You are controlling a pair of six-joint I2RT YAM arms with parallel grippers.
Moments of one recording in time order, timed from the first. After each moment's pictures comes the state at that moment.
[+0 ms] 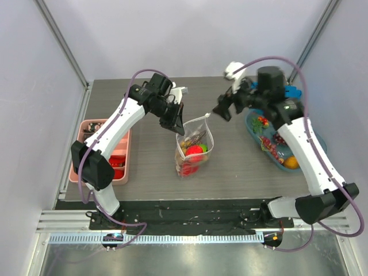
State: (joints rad) left arm -0.53 1.76 1.80 -1.10 0.55 -0.21; right arm 0.39 1.34 1.54 -0.65 -0.50 -0.37
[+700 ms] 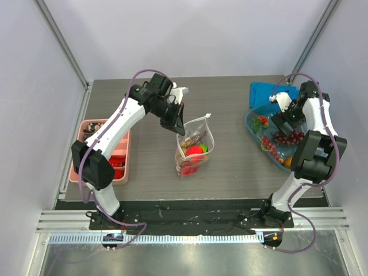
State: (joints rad) left arm -0.53 1.77 1.80 -1.09 0.56 -0.21; right arm -0.34 1.76 1.52 -0.98 -0.12 -0.96
